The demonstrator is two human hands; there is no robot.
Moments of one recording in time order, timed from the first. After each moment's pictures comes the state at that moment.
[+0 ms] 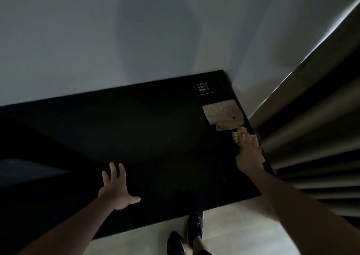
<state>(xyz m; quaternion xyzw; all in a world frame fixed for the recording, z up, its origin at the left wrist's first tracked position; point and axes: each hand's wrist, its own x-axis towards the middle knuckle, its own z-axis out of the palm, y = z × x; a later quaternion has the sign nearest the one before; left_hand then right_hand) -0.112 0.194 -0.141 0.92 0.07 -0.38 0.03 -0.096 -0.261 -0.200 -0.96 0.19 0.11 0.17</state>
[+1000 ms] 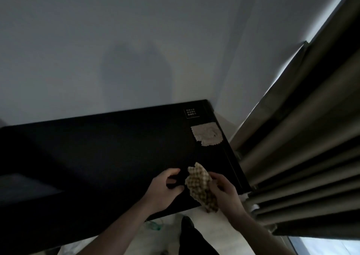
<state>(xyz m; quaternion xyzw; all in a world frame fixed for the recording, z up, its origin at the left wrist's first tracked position) -0.180 0.079 0.009 0.83 -0.05 -0.29 0.48 -0.252 -0.143 0.006 -0.72 0.27 0.08 0.63</state>
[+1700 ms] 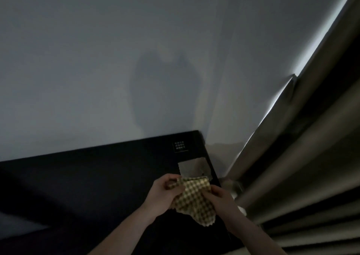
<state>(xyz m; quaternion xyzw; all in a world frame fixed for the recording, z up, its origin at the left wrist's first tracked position) -0.064 -0.041 0.050 0.74 0.06 -0.26 0.62 -0.114 -0.252 0.028 -0.70 0.23 0.15 0.66</state>
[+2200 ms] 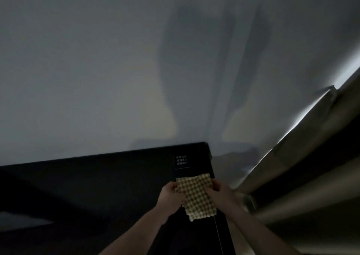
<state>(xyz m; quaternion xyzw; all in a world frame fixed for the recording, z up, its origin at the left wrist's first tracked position) 0.062 -0.117 -0.030 0.74 0.22 -0.29 0.56 0.051 -0.320 -0.042 -0.78 0.20 0.17 0.57</state>
